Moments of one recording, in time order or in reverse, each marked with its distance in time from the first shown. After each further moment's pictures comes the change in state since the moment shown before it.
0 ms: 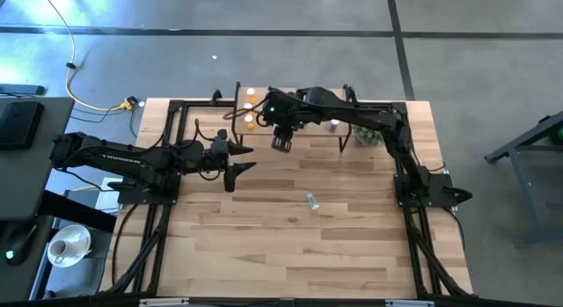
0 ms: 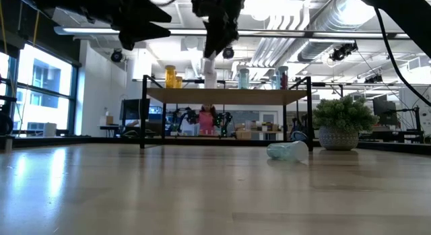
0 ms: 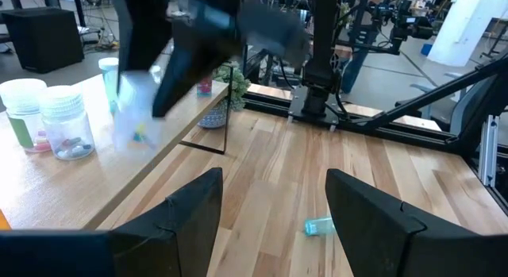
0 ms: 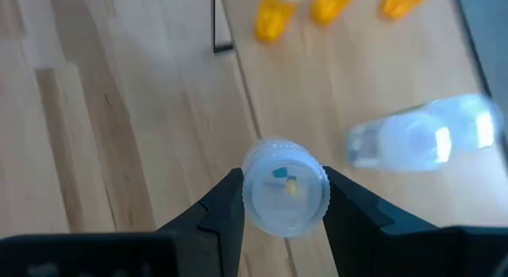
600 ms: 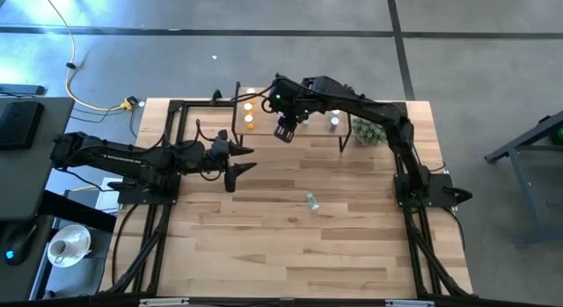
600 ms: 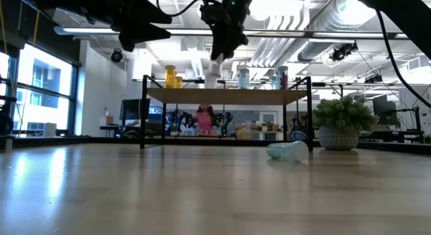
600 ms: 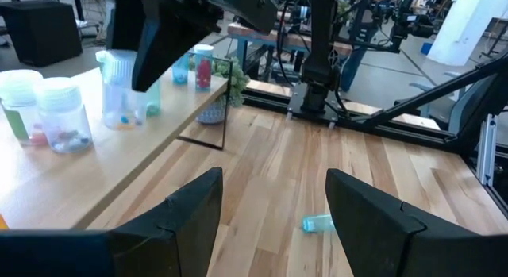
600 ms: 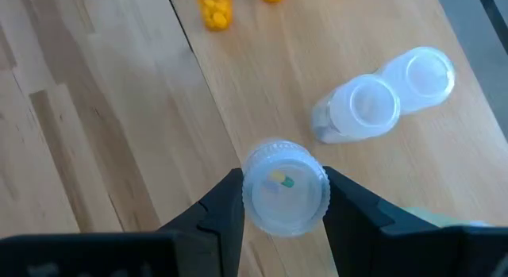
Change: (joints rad) left arm 0.000 0.009 0.000 -0.003 0.002 -0.018; right arm -0.073 -0.016 0.006 -0.039 -0.059 0.105
